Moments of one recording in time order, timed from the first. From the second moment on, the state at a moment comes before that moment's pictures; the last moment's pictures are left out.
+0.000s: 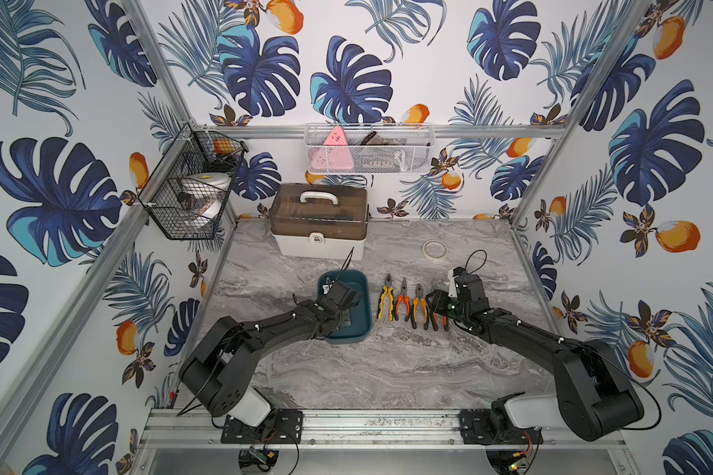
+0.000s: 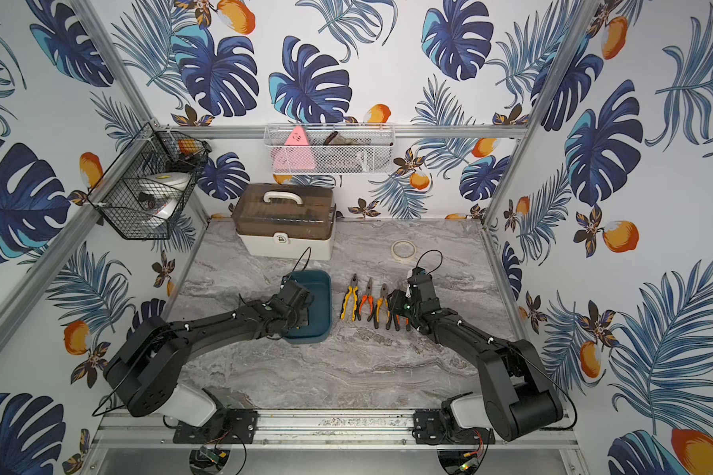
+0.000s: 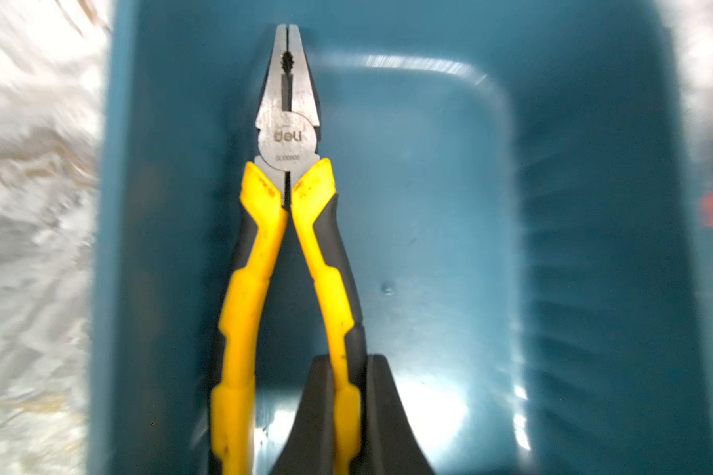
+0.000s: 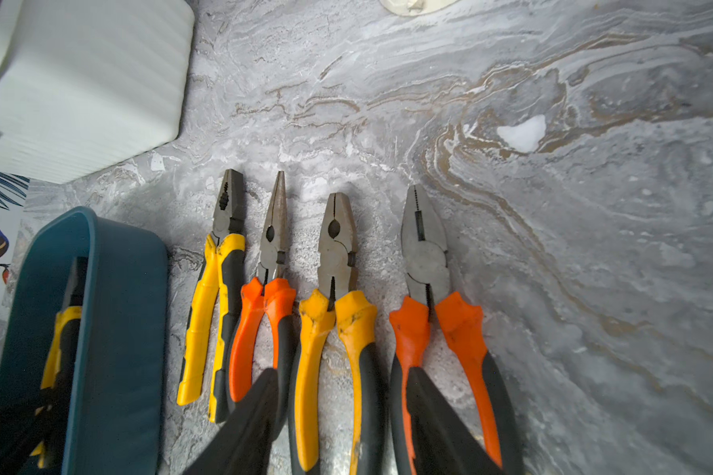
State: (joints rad) left arm -0.58 1.51 0.82 -0.32 -0.27 -0.66; right arm 0.33 1.39 0.61 0.02 -0.09 0.58
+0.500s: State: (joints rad) left arm -0.59 1.24 0.59 0.00 -0.06 -0.52; right arm 0.33 1.40 0.62 0.02 -0.06 0.58
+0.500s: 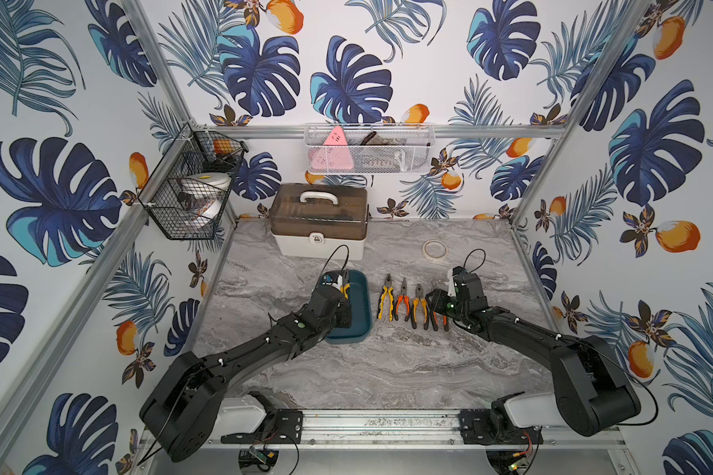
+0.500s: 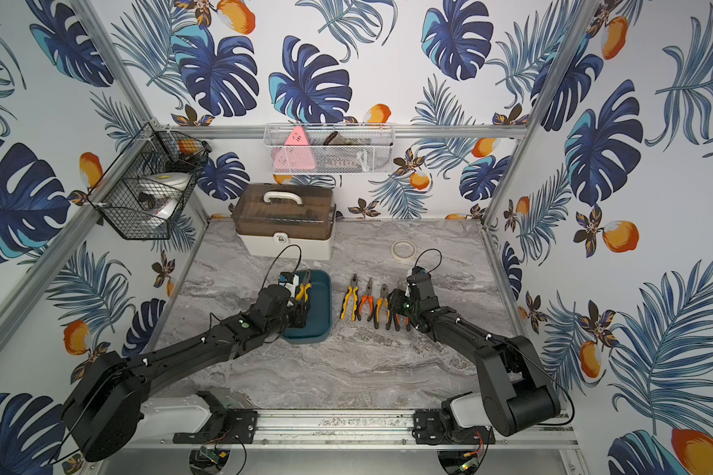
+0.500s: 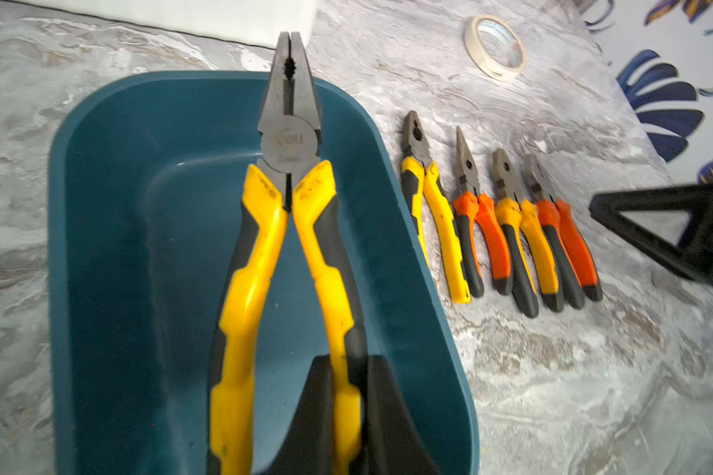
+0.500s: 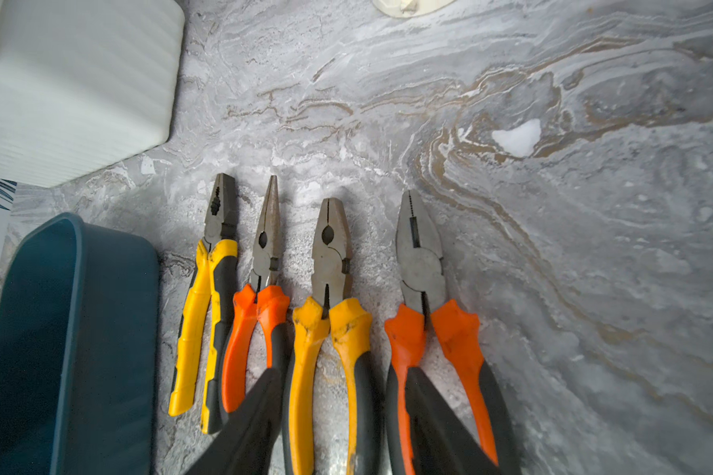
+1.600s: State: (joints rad) left arm -0.60 1.19 0.48 0.21 0.08 -0.42; right arm 0.65 1.42 0.80 0.08 -0.32 0.81
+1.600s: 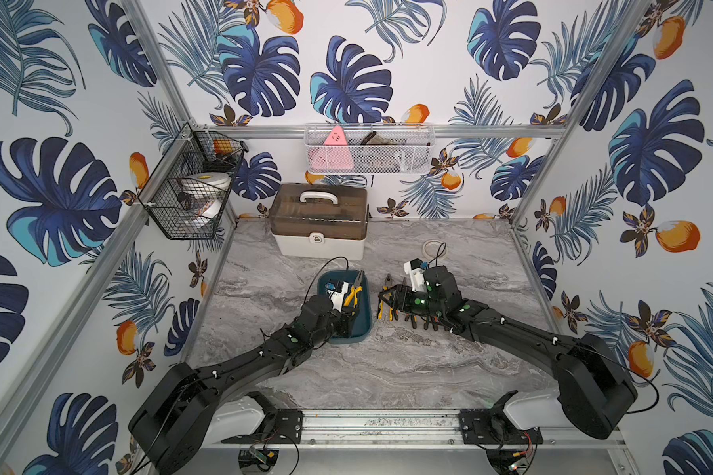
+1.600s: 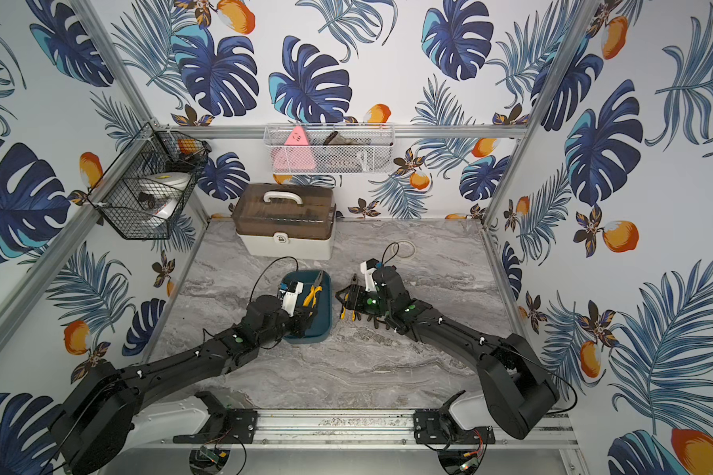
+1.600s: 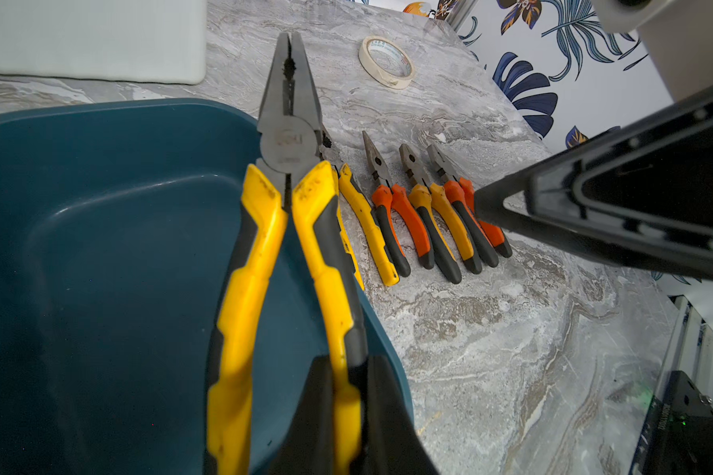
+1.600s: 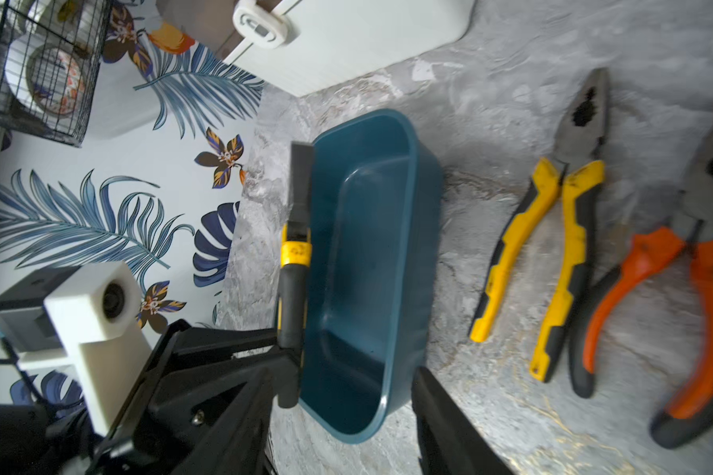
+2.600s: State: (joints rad) left arm -0.60 1.19 0.47 0.23 0.11 -0.43; right arm 0.77 1.74 1.03 0.11 -0.27 0.86
